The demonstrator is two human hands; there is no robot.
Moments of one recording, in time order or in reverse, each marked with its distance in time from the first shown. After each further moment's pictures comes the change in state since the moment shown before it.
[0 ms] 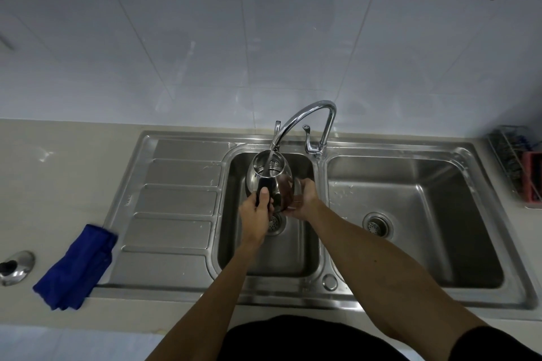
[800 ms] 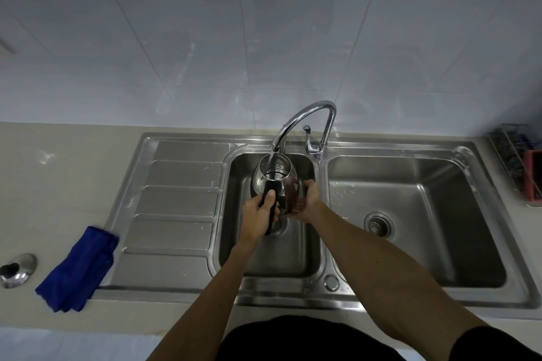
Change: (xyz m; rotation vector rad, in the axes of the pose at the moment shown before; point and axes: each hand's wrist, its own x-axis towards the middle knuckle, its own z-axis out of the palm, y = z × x) left_hand 0.001 0.009 -0.006 0.000 -0.168 -0.099; right_hand -0.013 -0.001 -0.004 0.028 -0.069 0.009
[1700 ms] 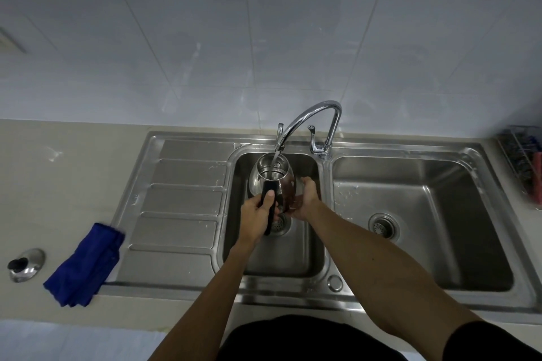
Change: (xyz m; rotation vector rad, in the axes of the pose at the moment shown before) left_hand 0.000 -0.003 -0.011 0.017 0.046 -0.001; right_hand -0.009 0.005 0.019 -0.017 -0.072 0.047
